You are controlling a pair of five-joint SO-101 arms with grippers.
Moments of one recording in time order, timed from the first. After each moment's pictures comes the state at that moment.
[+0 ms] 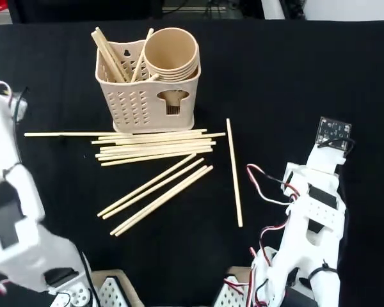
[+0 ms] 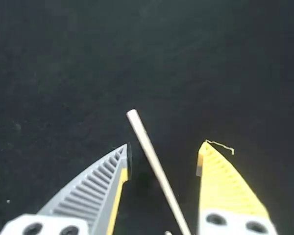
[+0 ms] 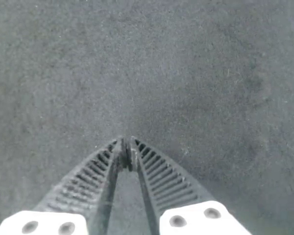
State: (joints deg) left arm -34.4 6.5 3.6 58.0 40.1; right arm 28.0 -36.5 71.3 28.4 8.9
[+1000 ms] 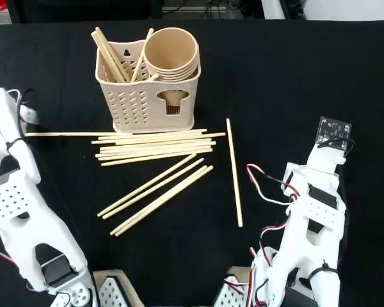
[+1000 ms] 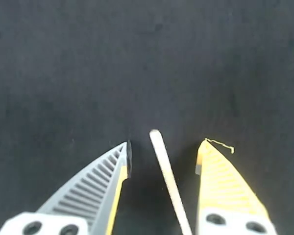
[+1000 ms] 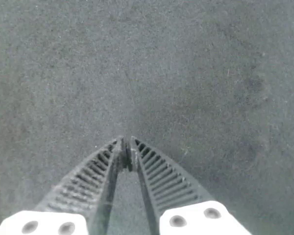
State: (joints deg) left arm -34.0 41.0 -28.0 71.4 43.2; right arm 28.0 -36.5 71.3 28.4 8.9
